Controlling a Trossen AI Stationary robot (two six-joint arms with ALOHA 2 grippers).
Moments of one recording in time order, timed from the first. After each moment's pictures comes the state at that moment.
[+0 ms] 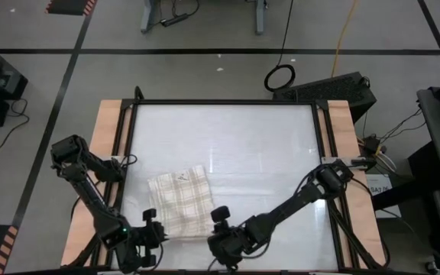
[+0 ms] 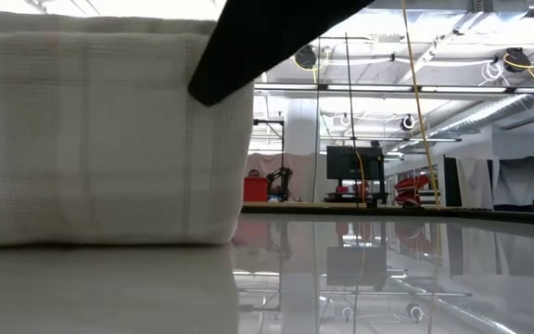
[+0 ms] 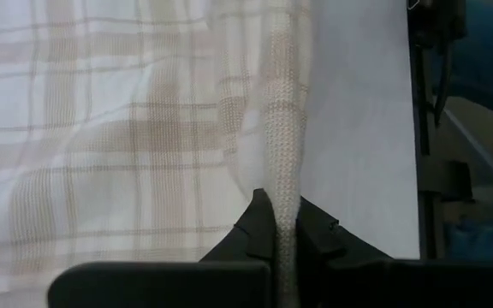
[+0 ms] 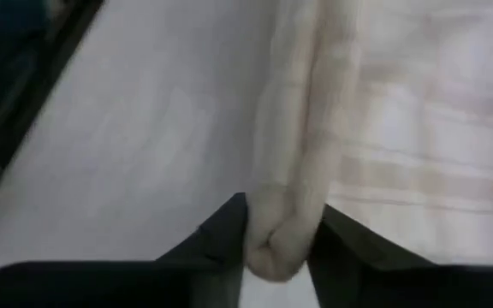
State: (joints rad) left arm -1.03 1.61 1.00 -0.56 -0.52 -1.07; right arm 0.56 2.23 1.85 -0.65 0.35 0.09
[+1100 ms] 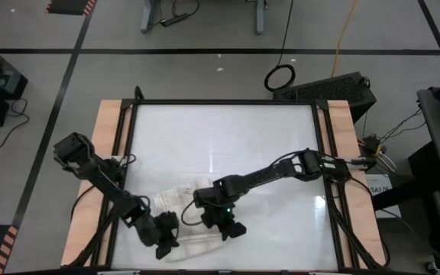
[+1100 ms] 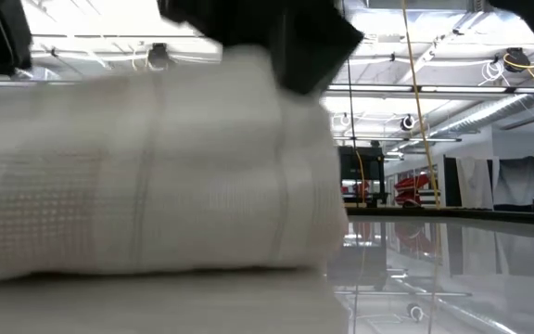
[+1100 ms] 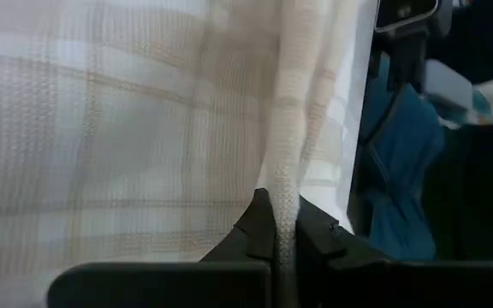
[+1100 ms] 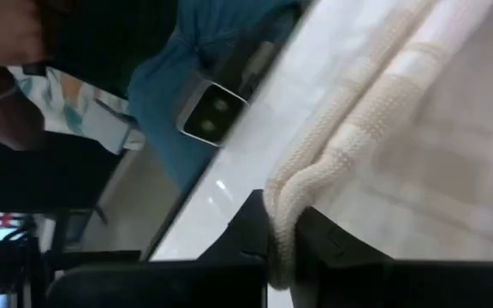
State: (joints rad) left arm -0.83 1.61 0.67 0.14 -0.09 -1.22; right arm 0.24 2.32 1.85 -0.76 -0.86 -0.17
